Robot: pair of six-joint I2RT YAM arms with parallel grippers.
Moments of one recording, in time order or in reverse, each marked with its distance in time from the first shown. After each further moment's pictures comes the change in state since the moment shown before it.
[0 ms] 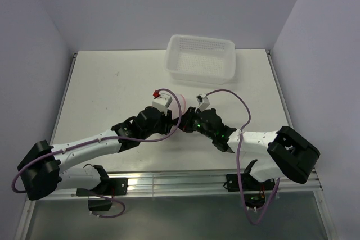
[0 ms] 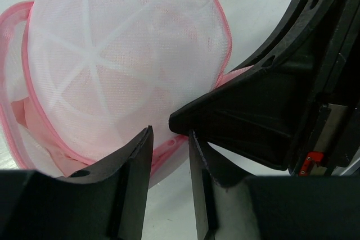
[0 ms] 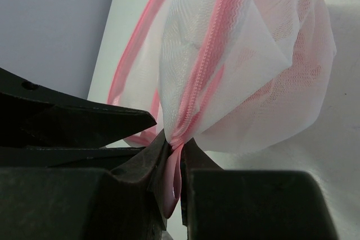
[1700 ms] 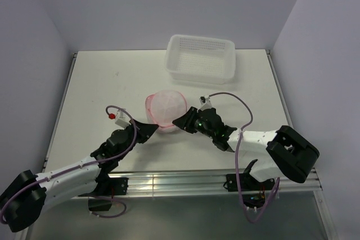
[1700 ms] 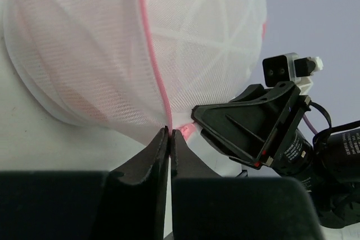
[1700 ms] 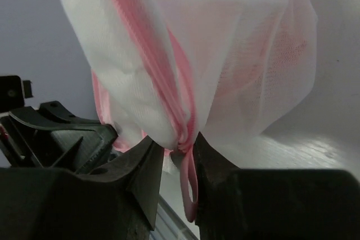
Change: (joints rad) left arm 0.142 -0.361 -0.573 0.525 0.010 -0.772; right arm -0.024 0.003 -0.003 -0.074 -0.013 0.166
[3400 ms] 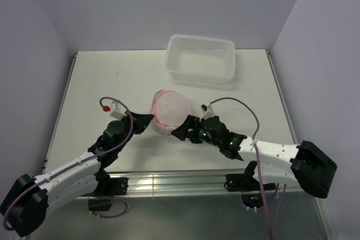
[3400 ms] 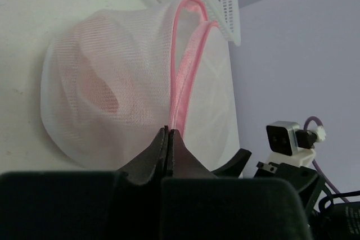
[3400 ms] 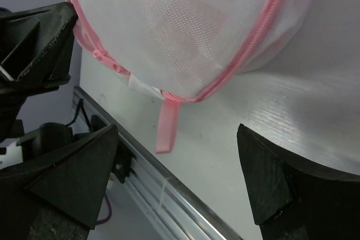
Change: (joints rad) left arm 0.136 -0.012 0.102 -0.096 0.028 0.066; right arm 0.096 -0.271 -0.055 -0.273 0.039 -0.071
